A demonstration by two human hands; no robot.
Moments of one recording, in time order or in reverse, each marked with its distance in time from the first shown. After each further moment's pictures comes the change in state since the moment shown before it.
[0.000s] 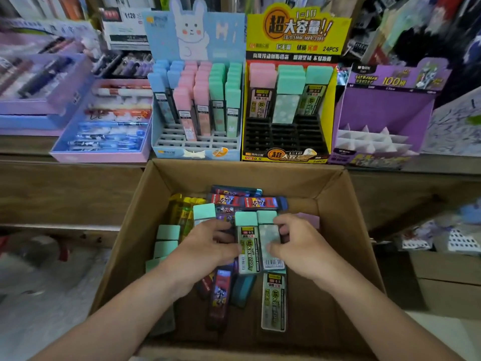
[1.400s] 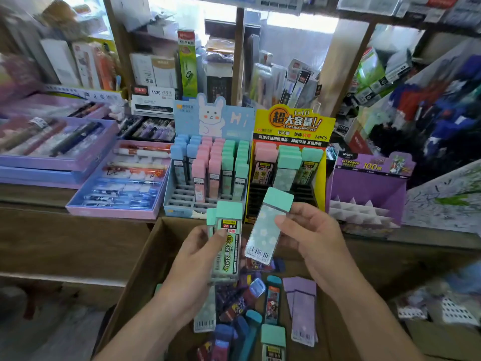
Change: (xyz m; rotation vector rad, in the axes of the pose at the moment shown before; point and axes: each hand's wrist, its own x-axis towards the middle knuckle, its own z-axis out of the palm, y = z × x) left_hand 0.011 0.049 -0.022 -0.690 -0.029 0.306; right_hand 0.020 -0.067 -0.058 0.777 0.116 -0.472
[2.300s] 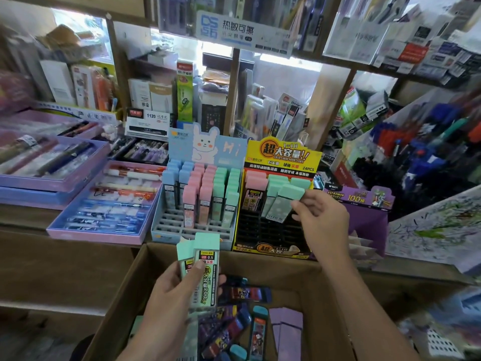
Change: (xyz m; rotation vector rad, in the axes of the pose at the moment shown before) left_hand 0.007 -0.010 -0.009 -0.102 0.141 0.036; right_hand 0.080 -0.022 -0.038 -0.536 0.373 -0.453
